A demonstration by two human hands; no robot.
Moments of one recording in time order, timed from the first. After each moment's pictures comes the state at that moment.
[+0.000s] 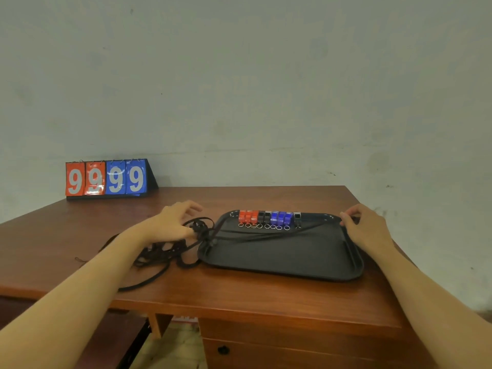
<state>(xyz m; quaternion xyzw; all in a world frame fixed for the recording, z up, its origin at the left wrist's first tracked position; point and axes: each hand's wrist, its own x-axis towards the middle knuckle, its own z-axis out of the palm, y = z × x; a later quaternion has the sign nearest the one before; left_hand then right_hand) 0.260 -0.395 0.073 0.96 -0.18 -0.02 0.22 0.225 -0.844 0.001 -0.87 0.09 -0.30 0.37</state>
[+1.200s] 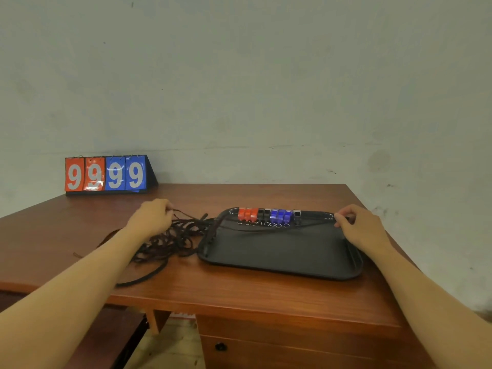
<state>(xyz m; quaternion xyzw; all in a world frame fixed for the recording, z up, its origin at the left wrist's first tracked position) 0.285 -0.374 0.057 0.98 0.00 0.14 0.15 0.227 -0.842 -0.002 -0.89 0.07 -0.27 0.36</state>
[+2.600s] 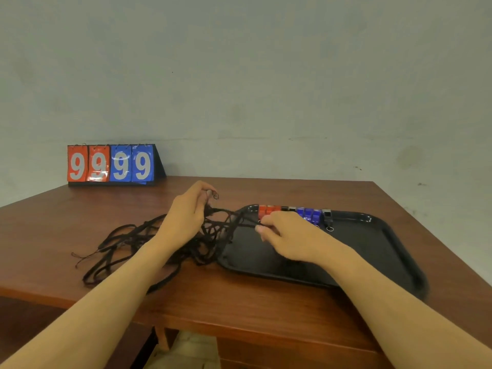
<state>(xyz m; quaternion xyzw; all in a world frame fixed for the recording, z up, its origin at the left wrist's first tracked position) 0.291 -0.403 0.031 0.87 -0.21 0.28 0.35 0.251 -0.653 0.028 -0.95 -0.25 -0.08 0.19</state>
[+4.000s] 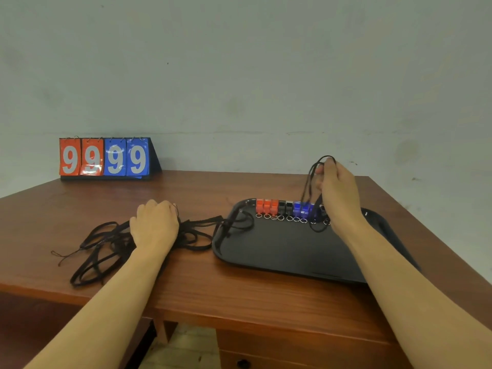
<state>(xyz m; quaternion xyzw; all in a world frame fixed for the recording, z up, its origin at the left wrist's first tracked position) 0.306 -0.368 -0.005 0.94 0.11 0.30 0.10 0.251 -0.693 0.064 -0.73 0.05 -0.31 0.60</state>
